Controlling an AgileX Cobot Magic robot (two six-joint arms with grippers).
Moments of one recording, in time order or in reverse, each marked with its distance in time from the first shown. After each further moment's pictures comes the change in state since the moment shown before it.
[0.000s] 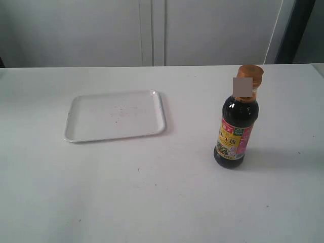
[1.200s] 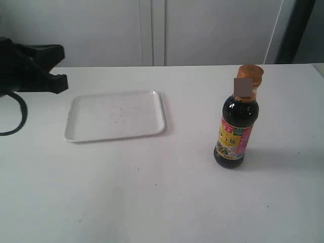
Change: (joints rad) left arm -0.268 0.804 -0.309 0.535 -0.407 -0.401; right arm 0.000 0.000 0.000 0.000 0.000 0.000
